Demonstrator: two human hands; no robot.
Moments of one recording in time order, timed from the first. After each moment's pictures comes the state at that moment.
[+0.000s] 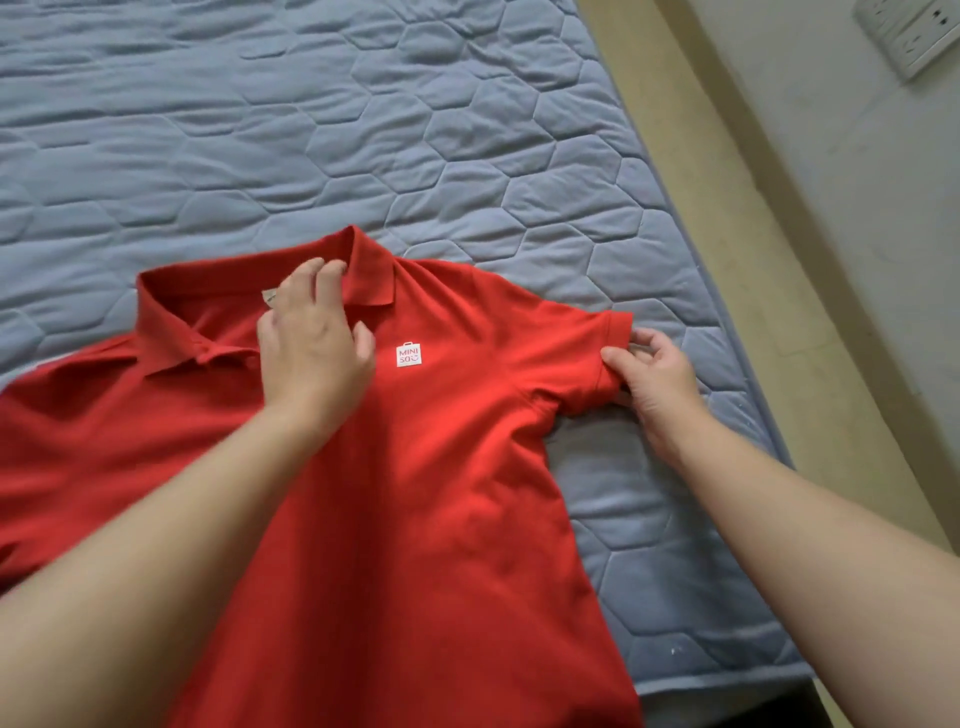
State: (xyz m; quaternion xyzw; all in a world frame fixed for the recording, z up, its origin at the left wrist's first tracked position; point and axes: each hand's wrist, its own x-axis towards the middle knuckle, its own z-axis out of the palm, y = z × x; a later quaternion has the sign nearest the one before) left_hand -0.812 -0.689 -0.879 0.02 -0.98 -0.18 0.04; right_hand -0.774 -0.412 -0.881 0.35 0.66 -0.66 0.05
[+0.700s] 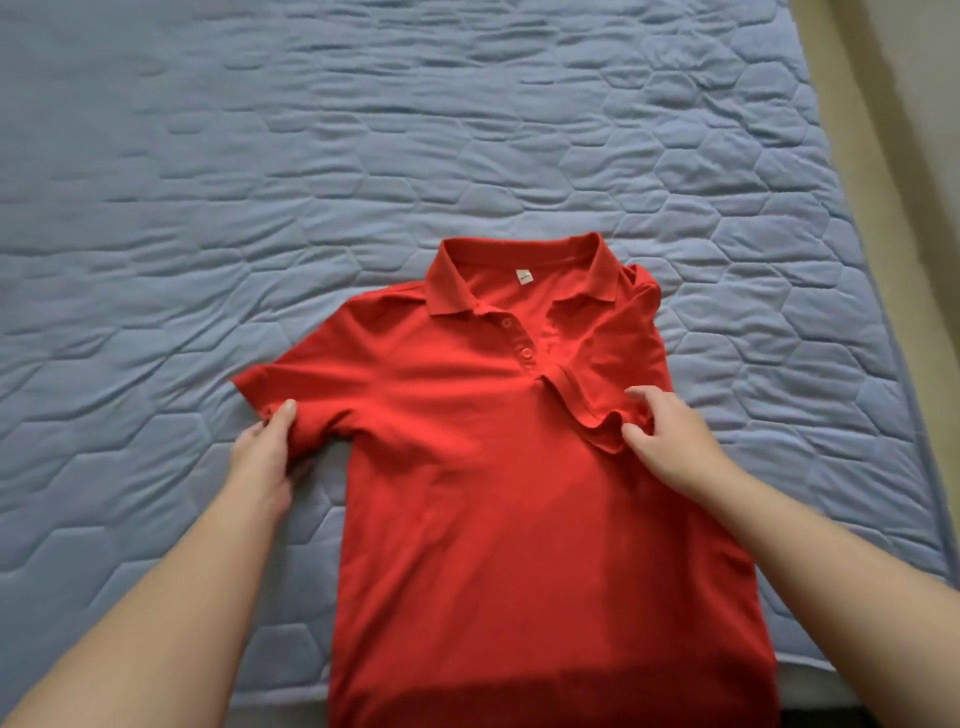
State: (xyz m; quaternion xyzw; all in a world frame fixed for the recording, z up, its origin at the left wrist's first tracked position) left_hand -0.656 -0.951 -0.870 0.58 -0.49 -0.65 -0.02; right_hand -0.724 -0.574 -0.855 0.01 0.94 -0.23 0.24
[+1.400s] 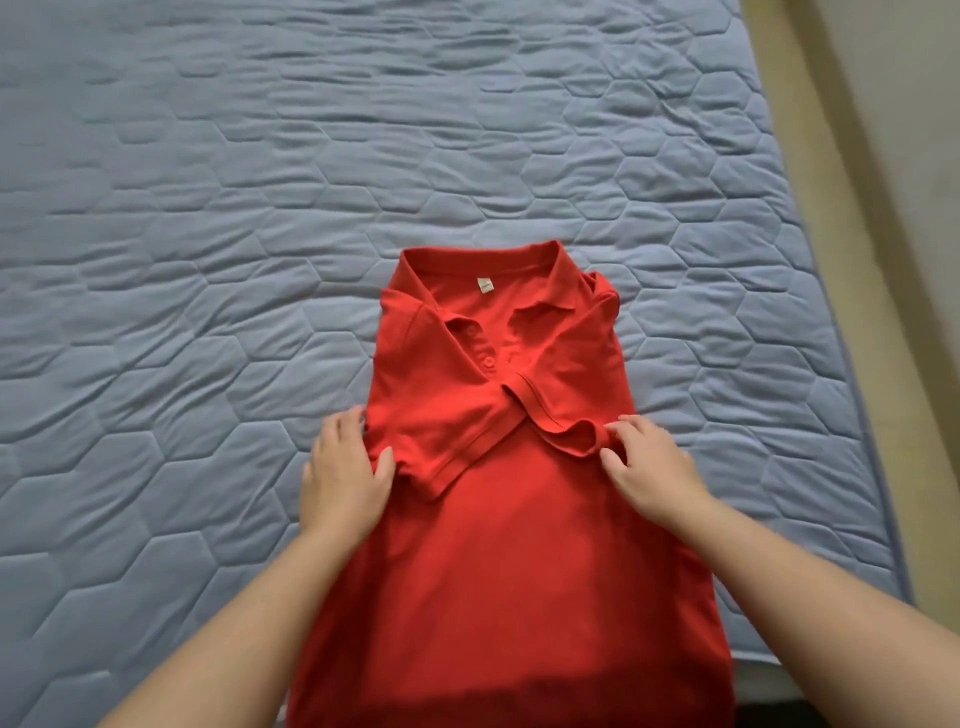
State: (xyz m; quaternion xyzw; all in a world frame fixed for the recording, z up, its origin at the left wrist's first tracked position) left_hand -0.653 -0.849 -0.865 0.22 -0.94 -0.25 -0.11; right_hand -0.708 -0.549 -0.852 0.01 0.95 -0.11 0.30
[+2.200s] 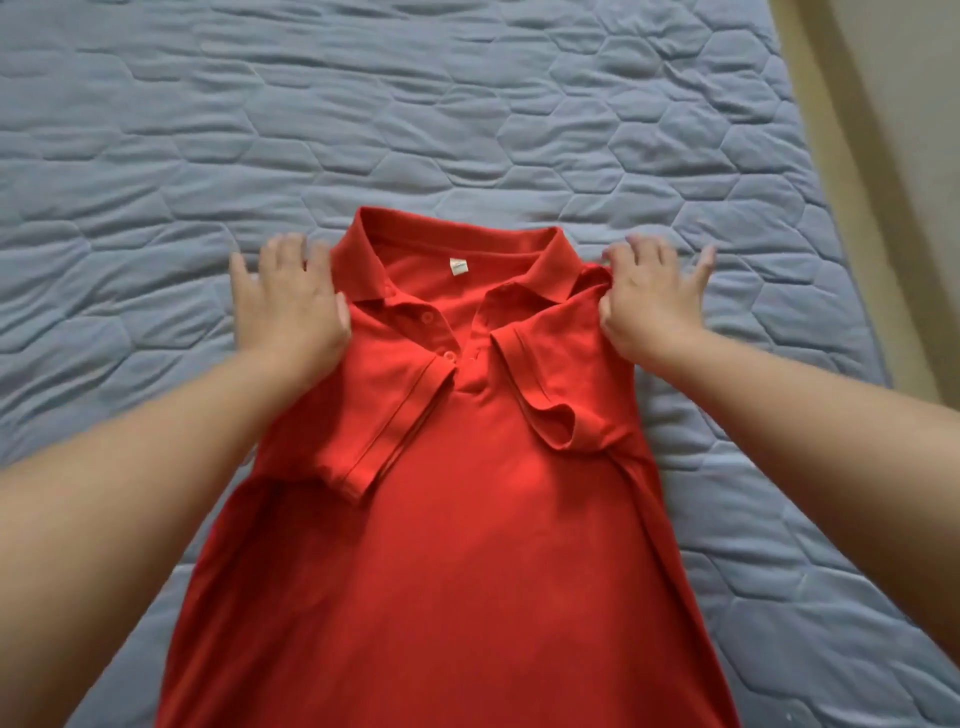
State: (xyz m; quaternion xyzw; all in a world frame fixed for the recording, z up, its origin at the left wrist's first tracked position) left_hand -0.795 -0.854 -0.891 0.08 -1.00 -0.02 -0.01; right_hand -0.862 -0.553 -0.883 -0.09 0.99 0.06 0.08
